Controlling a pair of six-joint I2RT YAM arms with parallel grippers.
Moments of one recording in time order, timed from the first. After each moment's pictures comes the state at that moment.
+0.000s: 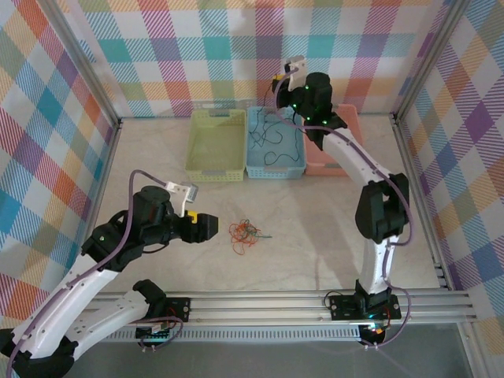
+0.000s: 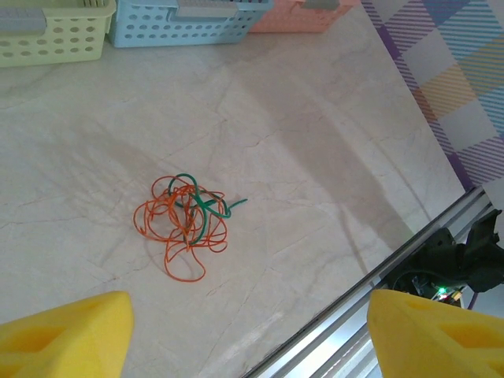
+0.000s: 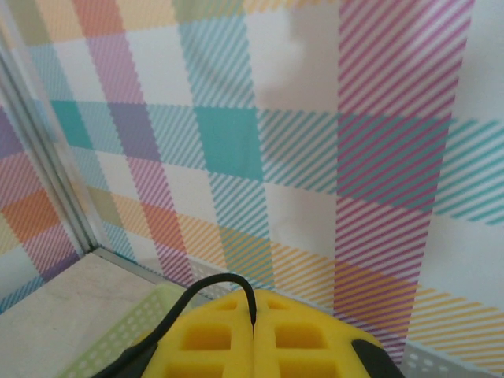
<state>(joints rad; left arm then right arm) -0.64 0.74 0.98 -0.88 0.19 -0.46 0.39 1.99 1.82 0.12 -0.19 0.10</state>
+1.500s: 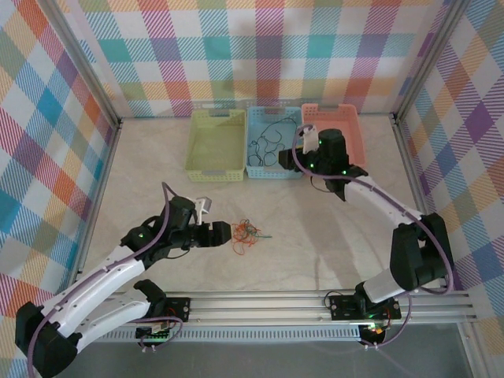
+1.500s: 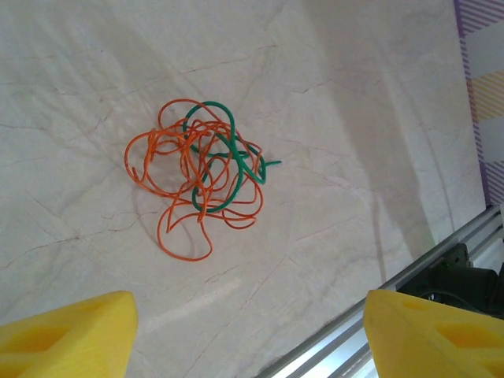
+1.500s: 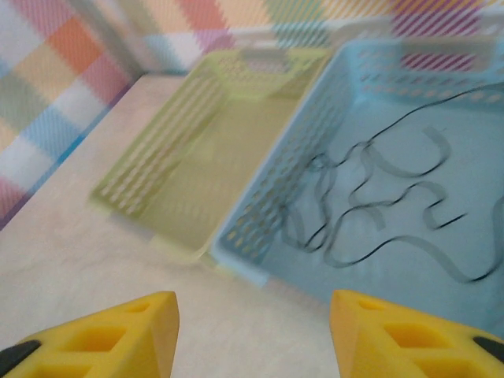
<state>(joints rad) -0.64 0.86 0.64 -0.57 0.25 -0.69 0.41 1.48 1.03 0.00 -0.37 0.23</state>
